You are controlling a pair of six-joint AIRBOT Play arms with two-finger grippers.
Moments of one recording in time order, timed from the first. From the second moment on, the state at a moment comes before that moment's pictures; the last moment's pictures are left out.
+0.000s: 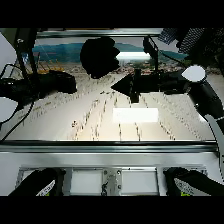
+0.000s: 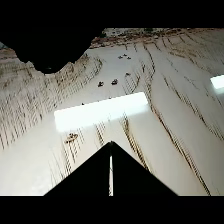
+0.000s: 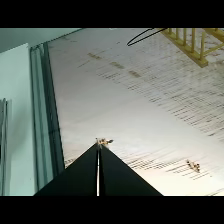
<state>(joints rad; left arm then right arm) -0.42 -0.88 1.26 1.52 -0.97 -1.75 0.27 -1.24 1.29 -0.33 1.16 0.43</state>
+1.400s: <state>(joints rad) -0.16 -1.47 1.45 1.22 -0.65 -1.70 0.27 -1.24 1.29 -0.33 1.16 0.43</state>
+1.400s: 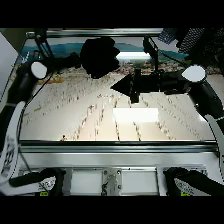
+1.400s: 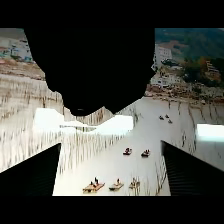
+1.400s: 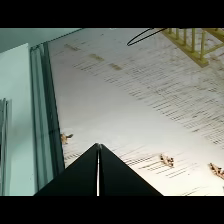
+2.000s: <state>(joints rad) -0.20 -2.15 1.99 1.04 -0.68 -1.66 0.27 -1.24 1.29 -0.33 1.16 0.43</state>
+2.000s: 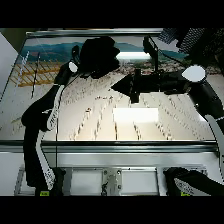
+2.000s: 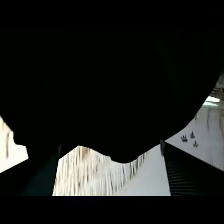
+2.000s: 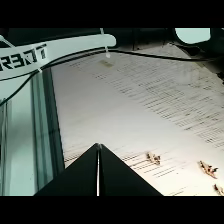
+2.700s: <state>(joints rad) -0.19 -2.08 2.04 1.03 -0.59 -1.76 0.27 -1.24 1.29 -0.33 1.16 0.43</state>
